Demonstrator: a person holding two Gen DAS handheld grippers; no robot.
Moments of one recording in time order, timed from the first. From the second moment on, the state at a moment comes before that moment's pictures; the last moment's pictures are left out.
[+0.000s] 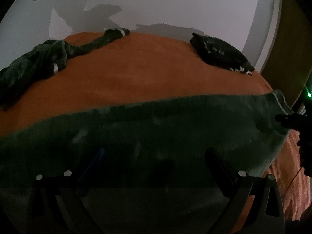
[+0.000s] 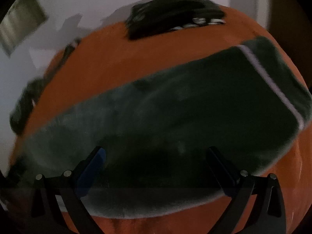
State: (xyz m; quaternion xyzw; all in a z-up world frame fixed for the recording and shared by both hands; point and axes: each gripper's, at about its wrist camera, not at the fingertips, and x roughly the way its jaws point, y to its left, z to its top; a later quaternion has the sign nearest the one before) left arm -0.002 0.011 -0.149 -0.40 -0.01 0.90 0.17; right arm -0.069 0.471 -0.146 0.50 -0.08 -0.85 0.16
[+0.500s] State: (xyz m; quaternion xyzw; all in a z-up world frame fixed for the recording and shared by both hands) left arm -0.032 -0.005 -0.173 -0.45 -0.03 0.87 0.17; right arm -0.049 0.704 -0.168 0.45 -0.48 -0.75 -0.05
